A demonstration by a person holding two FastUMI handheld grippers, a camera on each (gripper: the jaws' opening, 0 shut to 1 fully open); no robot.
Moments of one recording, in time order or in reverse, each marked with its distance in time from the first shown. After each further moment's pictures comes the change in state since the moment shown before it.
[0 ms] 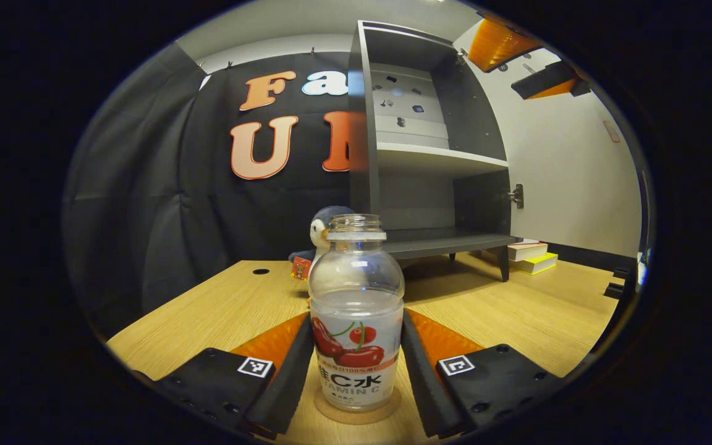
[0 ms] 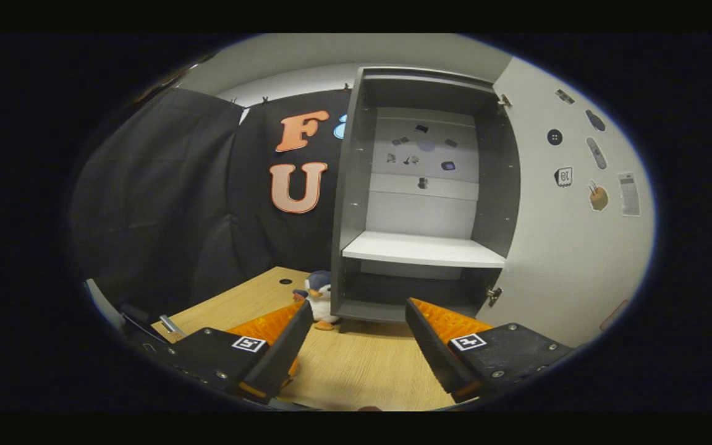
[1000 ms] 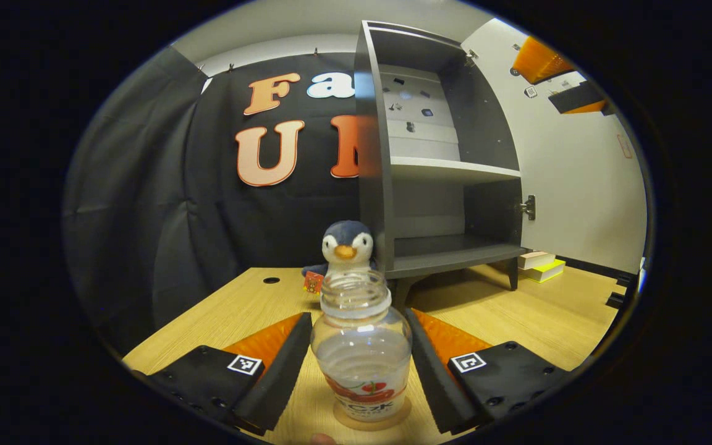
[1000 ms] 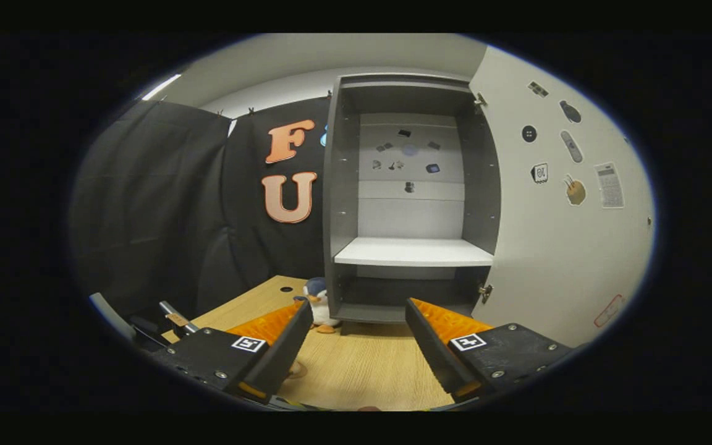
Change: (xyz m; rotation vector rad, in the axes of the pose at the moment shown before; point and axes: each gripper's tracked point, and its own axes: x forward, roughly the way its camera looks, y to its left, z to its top) left arm 0.007 0.013 0.042 0.014 0.002 0.037; right arm -0.026 -0.023 0.009 0.092 -0.027 -0.014
